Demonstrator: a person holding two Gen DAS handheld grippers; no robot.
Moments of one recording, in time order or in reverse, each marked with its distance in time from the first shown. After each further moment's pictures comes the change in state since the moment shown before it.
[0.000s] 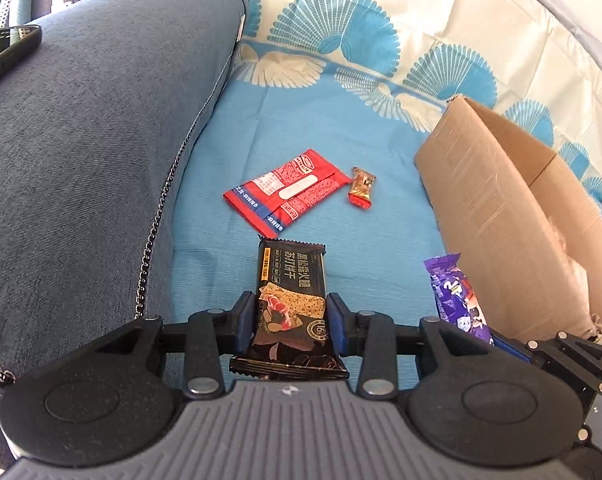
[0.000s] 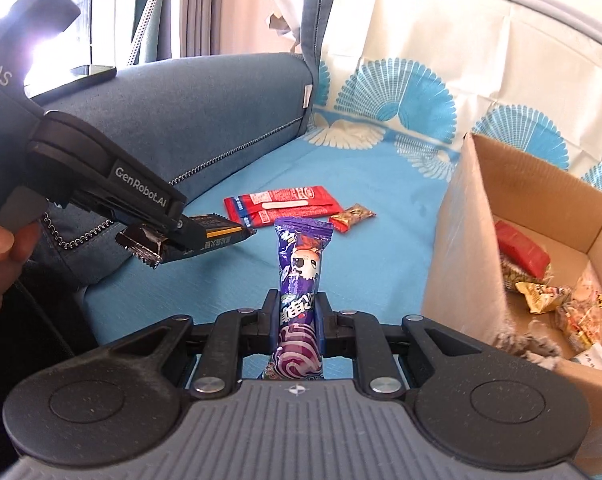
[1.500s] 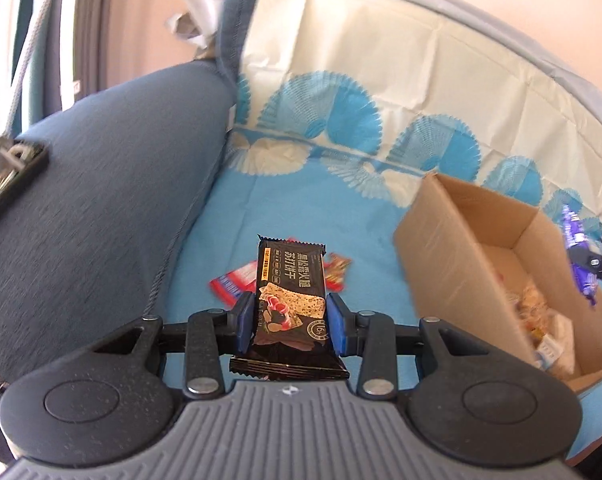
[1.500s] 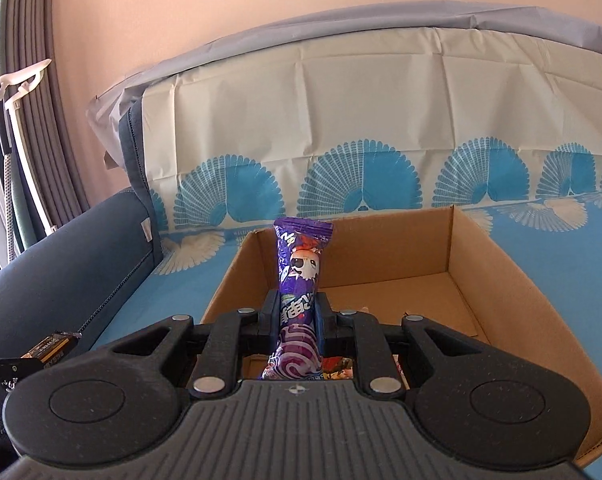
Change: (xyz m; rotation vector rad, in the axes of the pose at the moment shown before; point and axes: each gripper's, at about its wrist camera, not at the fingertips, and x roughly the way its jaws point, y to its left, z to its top) left arm -0.044 -0.044 0.017 0.037 -0.238 0.023; right arm -0.064 -0.182 0.029 0.411 -0.228 -0.197
